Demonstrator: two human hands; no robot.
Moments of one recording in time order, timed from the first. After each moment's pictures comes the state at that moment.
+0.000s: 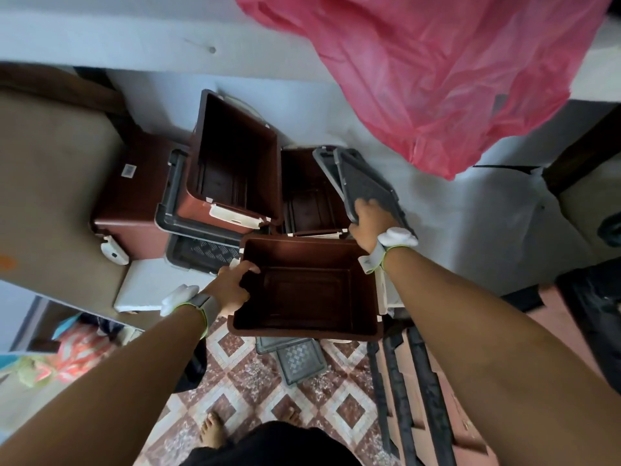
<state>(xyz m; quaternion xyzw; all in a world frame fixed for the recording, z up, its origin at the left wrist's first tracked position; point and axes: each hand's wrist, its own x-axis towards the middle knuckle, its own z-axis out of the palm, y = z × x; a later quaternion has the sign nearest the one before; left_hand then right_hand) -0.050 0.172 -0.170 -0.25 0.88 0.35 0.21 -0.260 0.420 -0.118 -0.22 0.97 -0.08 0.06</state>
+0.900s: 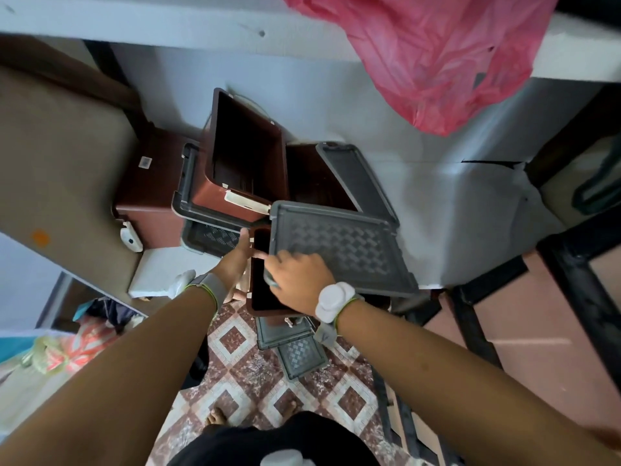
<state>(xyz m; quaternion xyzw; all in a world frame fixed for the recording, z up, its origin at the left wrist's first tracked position) -0.033 0.181 -0.144 -0.40 0.64 0.64 0.18 -0.055 0.355 -0.097 -0.48 0.86 -0.04 -0.15</state>
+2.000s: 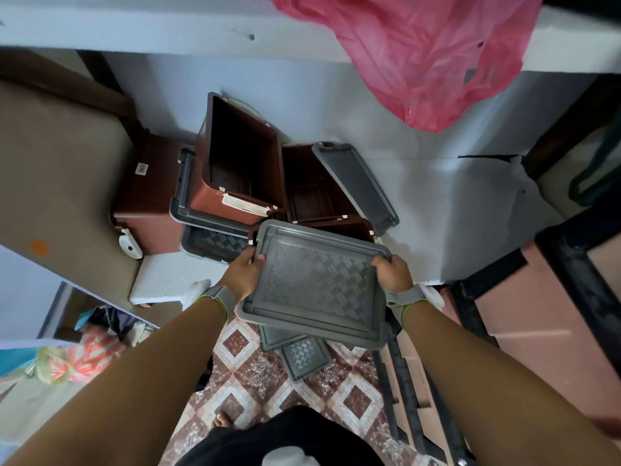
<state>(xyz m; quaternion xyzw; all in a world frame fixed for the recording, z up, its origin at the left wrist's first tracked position) -0.029 0.188 -0.166 -0.32 0.77 0.55 0.09 -0.142 0.483 -0.162 0.15 0.85 -0.47 0.17</state>
